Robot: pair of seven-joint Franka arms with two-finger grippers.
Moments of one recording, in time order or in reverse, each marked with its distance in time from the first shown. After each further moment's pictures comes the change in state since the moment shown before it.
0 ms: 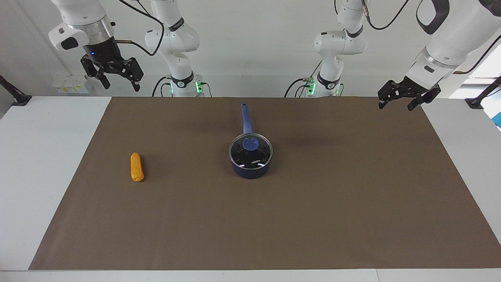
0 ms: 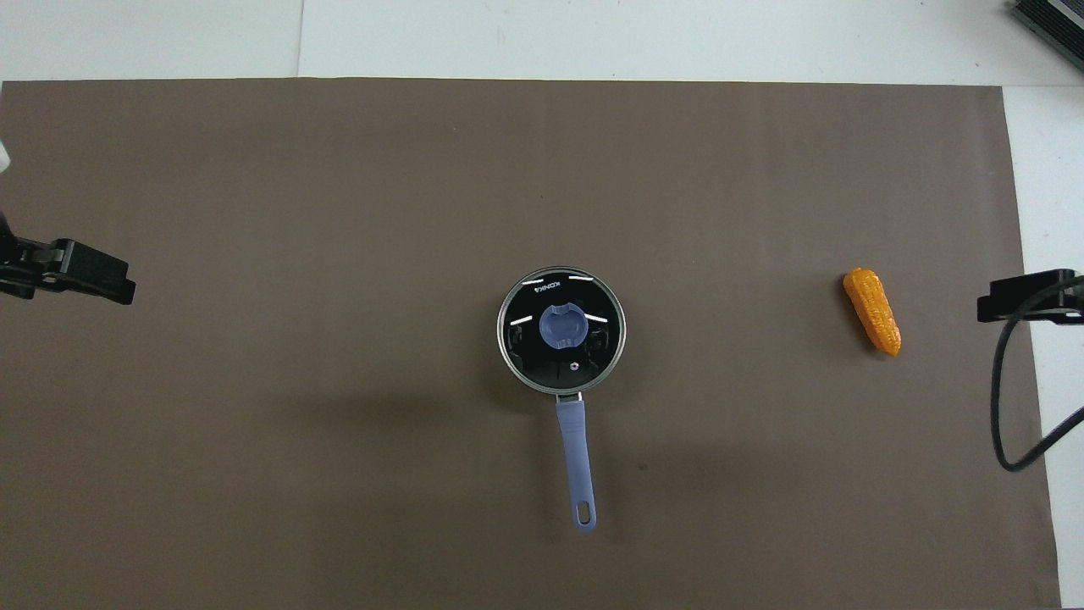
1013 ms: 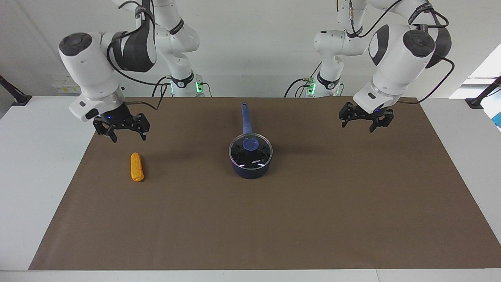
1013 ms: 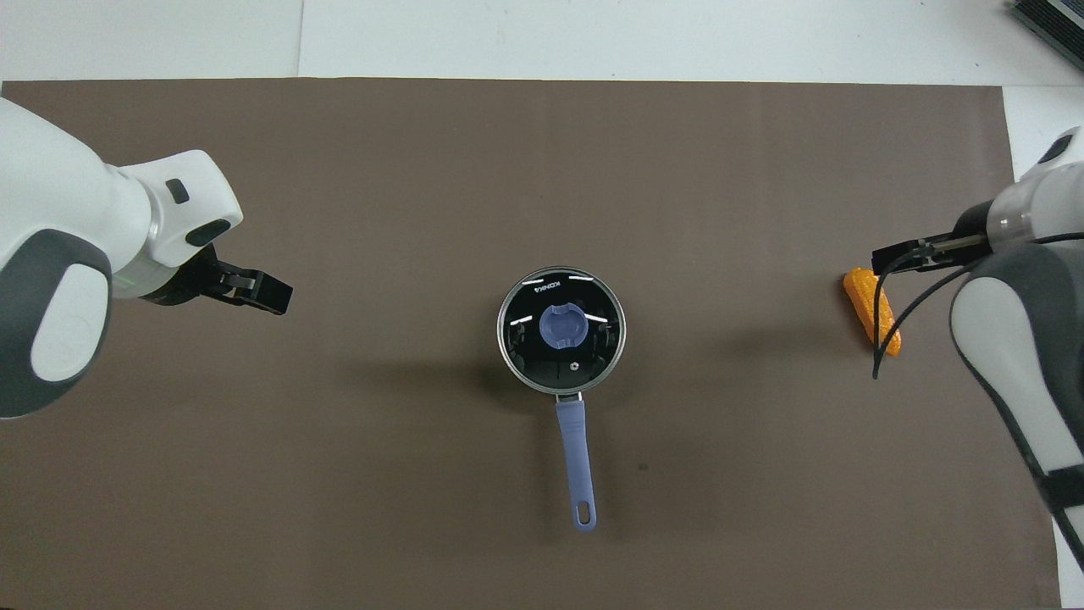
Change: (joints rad) left arm -0.171 -0.007 -0.020 -0.260 0.000 0.308 -0.007; right arm -0.030 0.241 -0.001 -0.222 0.001 0.505 -0.285
